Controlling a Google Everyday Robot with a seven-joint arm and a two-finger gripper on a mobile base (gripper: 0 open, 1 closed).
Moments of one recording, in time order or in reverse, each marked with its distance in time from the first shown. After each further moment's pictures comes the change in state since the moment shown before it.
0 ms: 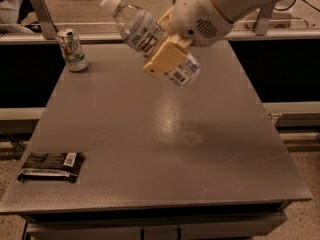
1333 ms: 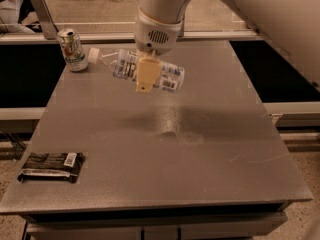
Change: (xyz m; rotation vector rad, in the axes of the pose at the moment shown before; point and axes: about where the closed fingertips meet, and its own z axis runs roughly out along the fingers) arm 0.039 -0.012 0.082 -0.256 0.428 -0.054
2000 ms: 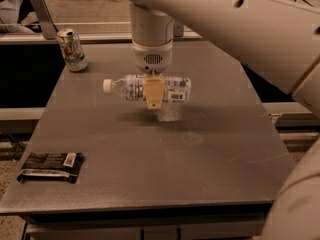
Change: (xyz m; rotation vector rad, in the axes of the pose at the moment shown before) arm 0.036 0.000 0.048 -0.061 0.270 0.013
